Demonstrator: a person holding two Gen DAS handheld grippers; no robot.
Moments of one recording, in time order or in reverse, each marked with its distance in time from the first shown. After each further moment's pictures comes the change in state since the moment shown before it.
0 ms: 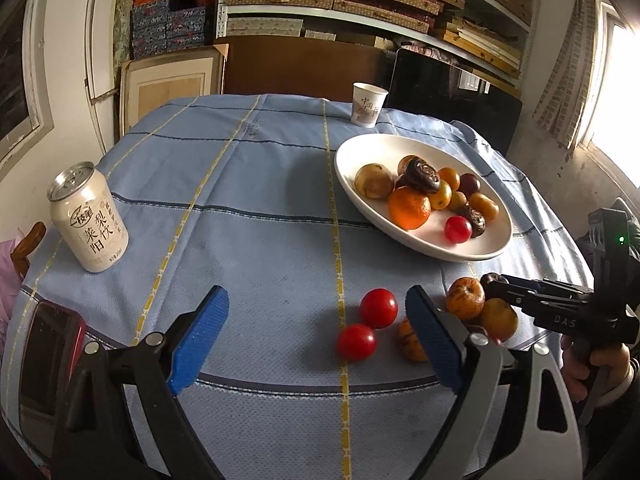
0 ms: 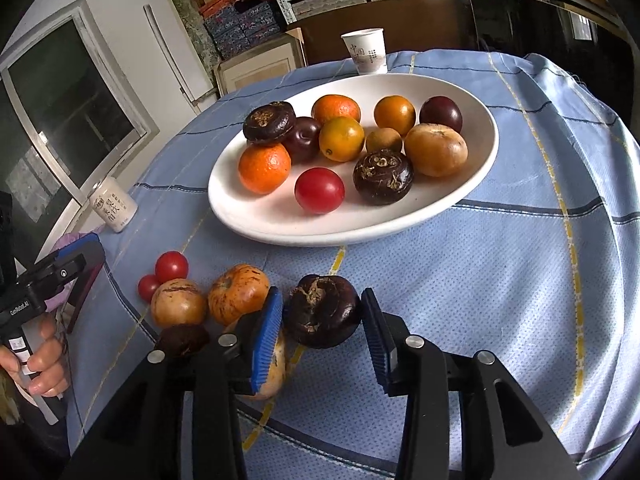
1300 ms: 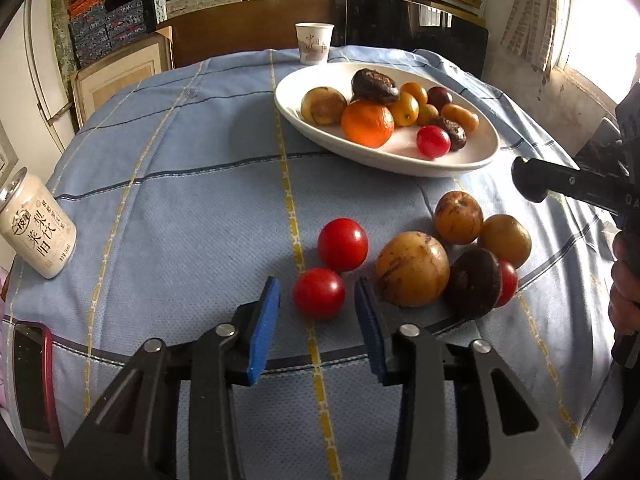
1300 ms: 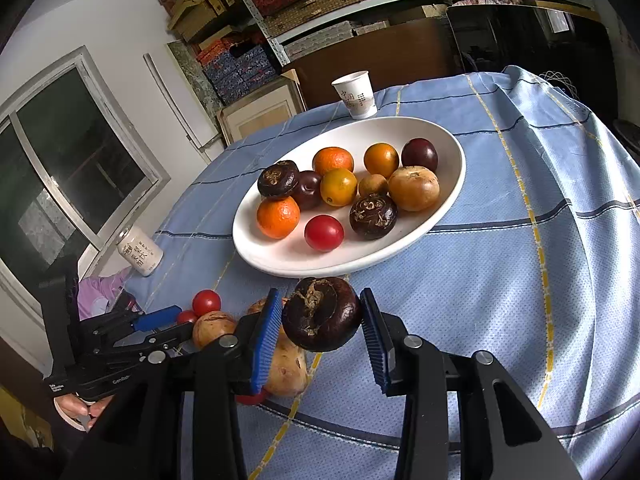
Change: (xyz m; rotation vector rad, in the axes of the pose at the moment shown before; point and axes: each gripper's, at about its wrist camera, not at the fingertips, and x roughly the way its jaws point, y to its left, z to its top) left arm 0.041 -0.034 -0.028 0.203 0.161 -0.038; right arm -0.045 -0.009 -0.003 0.089 -0.140 0.058
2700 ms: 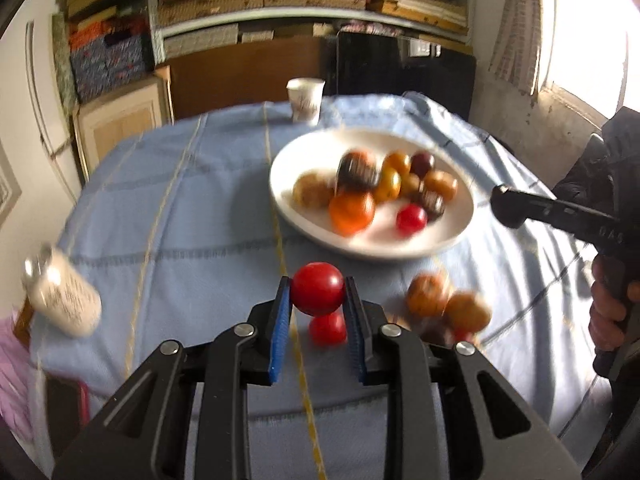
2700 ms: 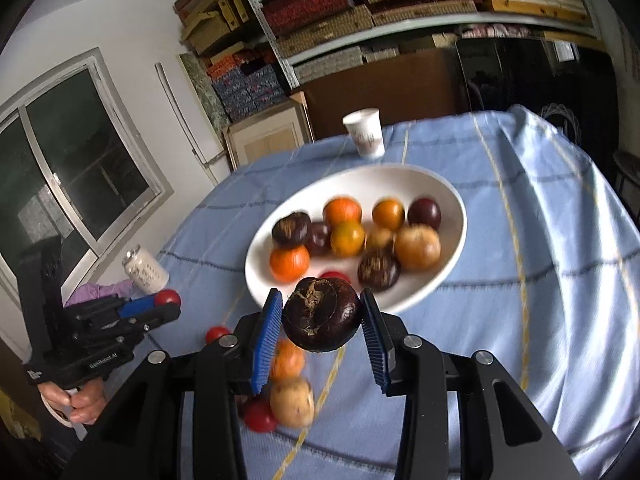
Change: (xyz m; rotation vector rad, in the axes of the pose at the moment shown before) left arm -0.049 -0.009 0.054 0.042 -0.146 -0.007; right arm -0.021 0.011 0.036 -0.061 -0.089 -0.008
